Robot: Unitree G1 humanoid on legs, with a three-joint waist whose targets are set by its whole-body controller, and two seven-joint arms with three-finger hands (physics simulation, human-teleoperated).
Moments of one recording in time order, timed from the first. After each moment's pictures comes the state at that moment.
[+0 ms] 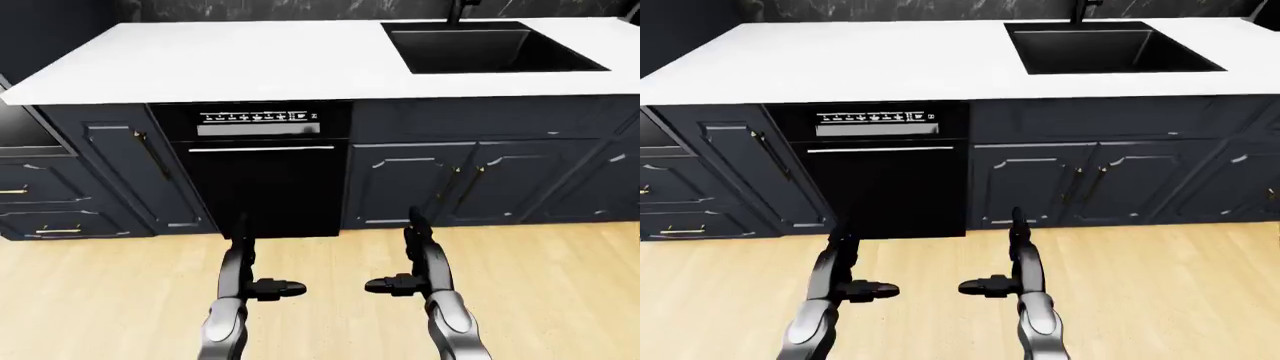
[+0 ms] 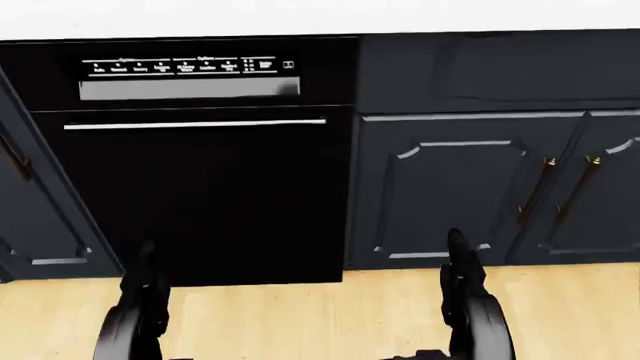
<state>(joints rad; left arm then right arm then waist) 0.03 0.02 0.04 0.09 -0.01 0.06 -0.04 0.03 -0.01 -0.04 0.09 0.01 0.06 0.04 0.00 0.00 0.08</state>
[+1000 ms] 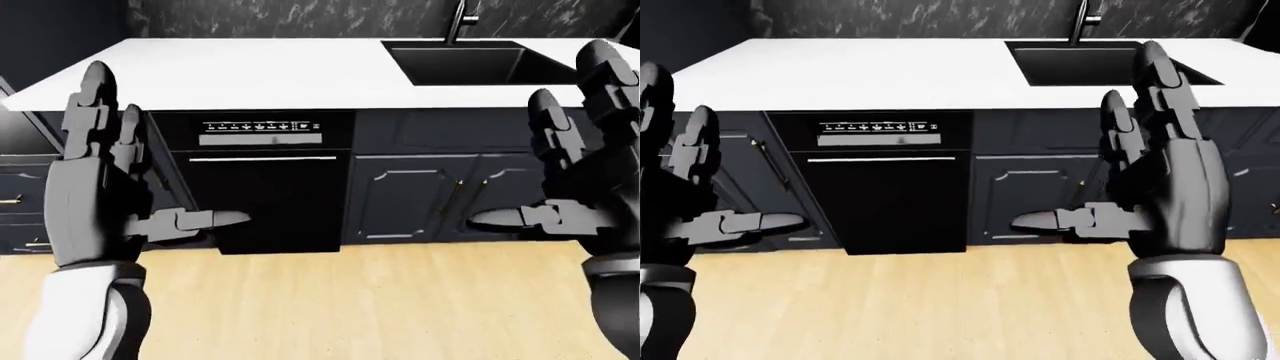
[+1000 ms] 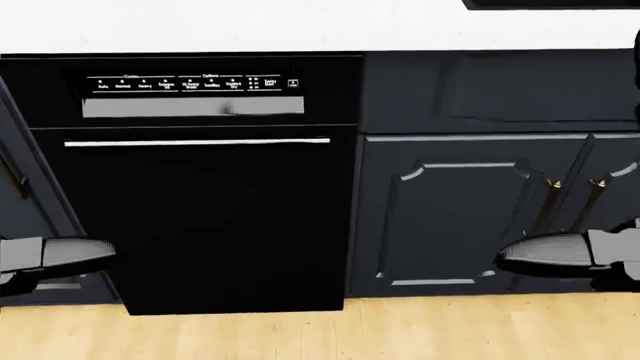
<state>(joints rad) -0.27 0.23 0.30 -1.04 -0.16 0.96 0.07 -0.26 -0.50 -0.48 -1.04 0.88 0.96 -0.43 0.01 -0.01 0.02</state>
